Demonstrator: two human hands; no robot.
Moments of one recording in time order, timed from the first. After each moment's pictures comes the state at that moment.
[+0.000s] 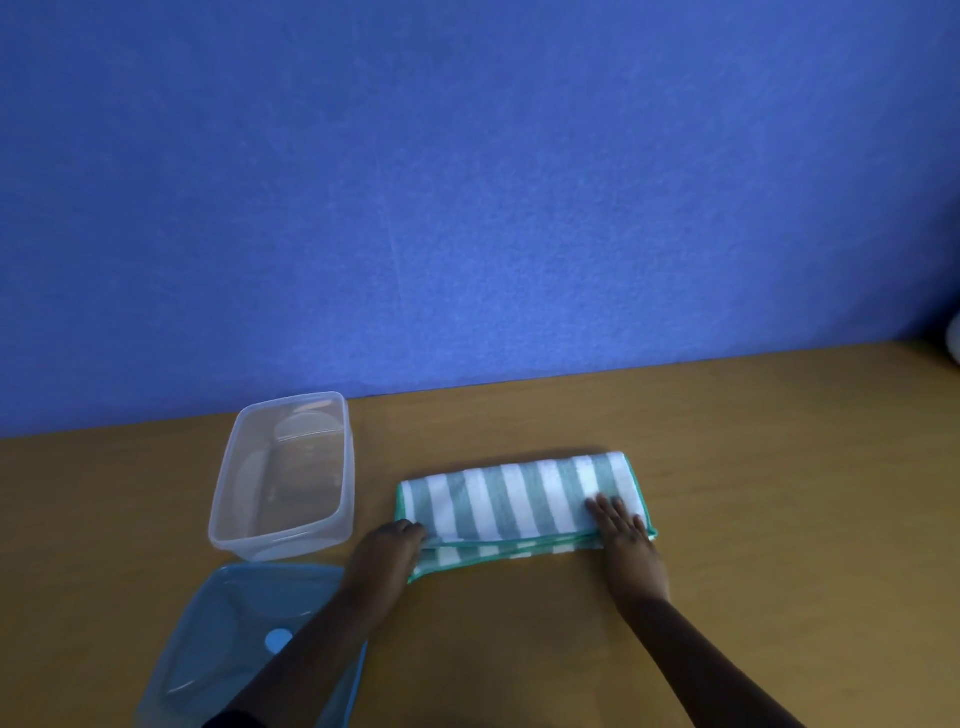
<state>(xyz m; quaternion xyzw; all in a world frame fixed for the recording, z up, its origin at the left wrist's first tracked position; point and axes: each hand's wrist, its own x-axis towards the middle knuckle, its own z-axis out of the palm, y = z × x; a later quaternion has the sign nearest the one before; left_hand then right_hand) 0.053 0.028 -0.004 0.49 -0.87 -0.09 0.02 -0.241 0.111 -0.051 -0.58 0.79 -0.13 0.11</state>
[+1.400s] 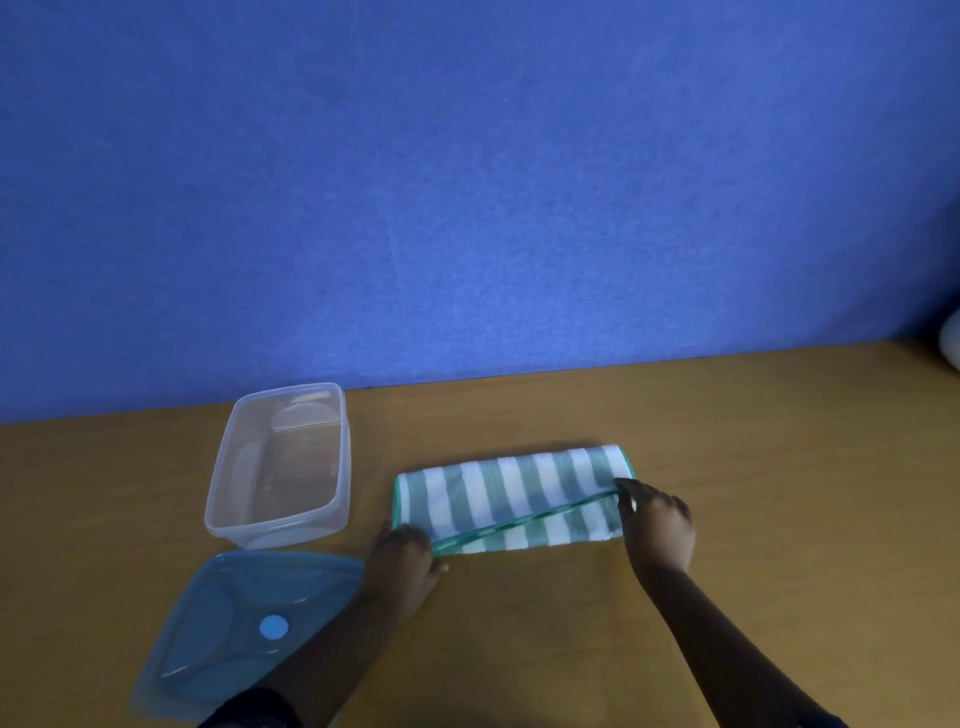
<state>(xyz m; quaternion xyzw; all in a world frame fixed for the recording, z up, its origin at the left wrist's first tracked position) 0.028 0.055 0.002 0.51 -0.85 0.02 -0.11 -0.255 0.104 -0.015 -0.47 0.85 -0.23 -0.03</state>
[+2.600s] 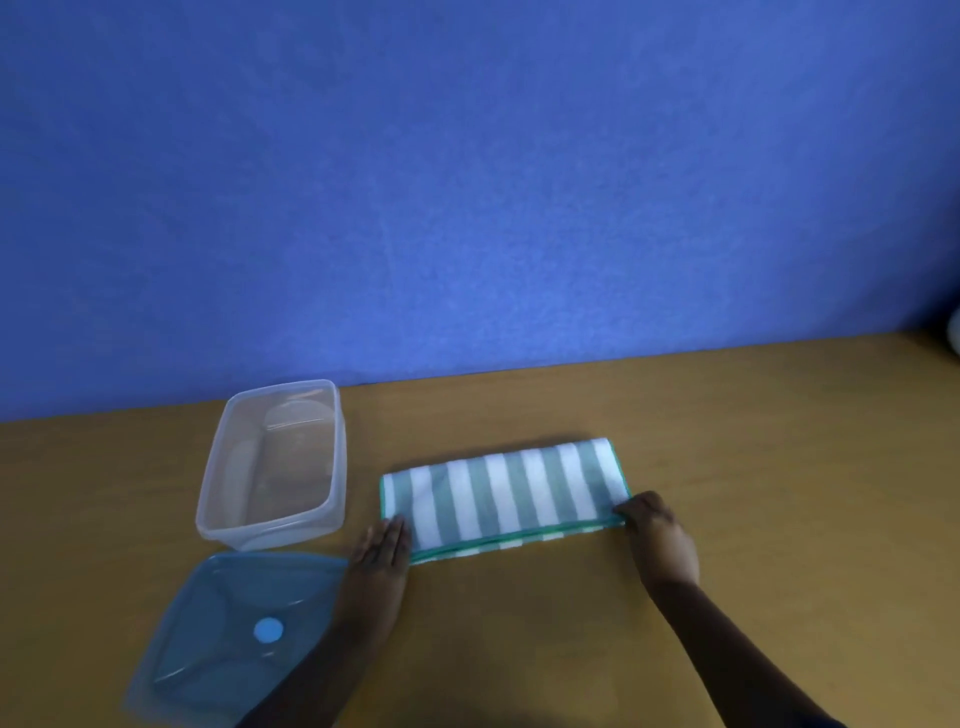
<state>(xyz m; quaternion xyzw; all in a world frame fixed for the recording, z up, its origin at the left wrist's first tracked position) 0.054 0.059 -0.021 0.46 -0.88 0.12 0.00 -0.269 0.119 -0.027 -0.51 0.83 -0.21 0.10</state>
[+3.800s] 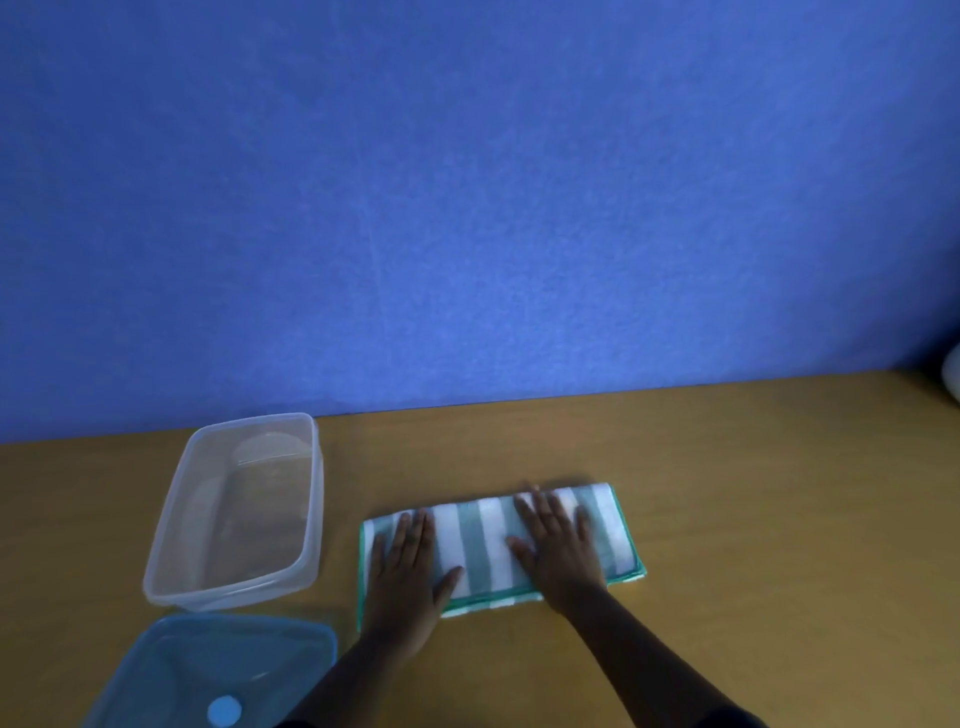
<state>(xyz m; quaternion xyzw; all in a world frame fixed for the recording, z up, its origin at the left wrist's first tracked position) 0.002 0.016 -0.029 0.53 -0.83 -0.16 -0.01 -0.206 0.036 -0.041 -0.65 0.75 -0.02 0.07</state>
